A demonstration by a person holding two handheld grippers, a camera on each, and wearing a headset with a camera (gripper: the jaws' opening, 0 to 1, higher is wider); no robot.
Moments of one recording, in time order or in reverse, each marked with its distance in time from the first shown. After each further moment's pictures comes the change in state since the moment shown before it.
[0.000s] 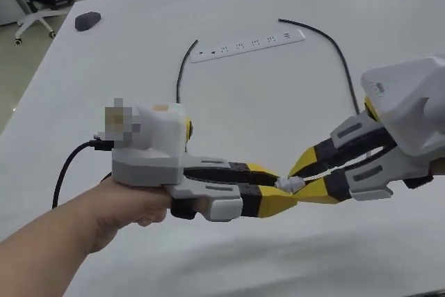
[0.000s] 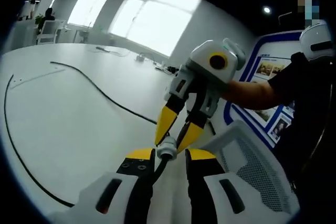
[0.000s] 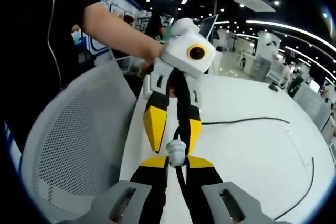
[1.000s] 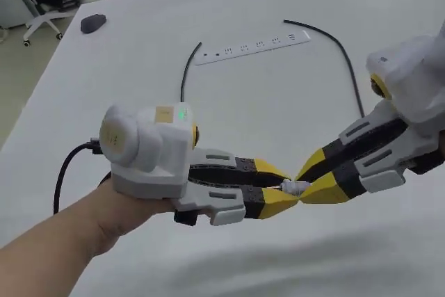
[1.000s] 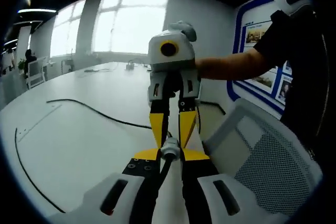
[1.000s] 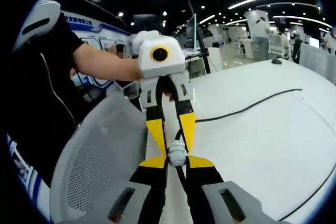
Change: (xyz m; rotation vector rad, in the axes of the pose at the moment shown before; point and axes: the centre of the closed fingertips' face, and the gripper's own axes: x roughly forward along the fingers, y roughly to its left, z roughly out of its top) left arm 0.000 -0.003 0.008 0.328 0.037 0.032; right arm -0.011 -0.004 0.004 0.311 -0.097 0.158
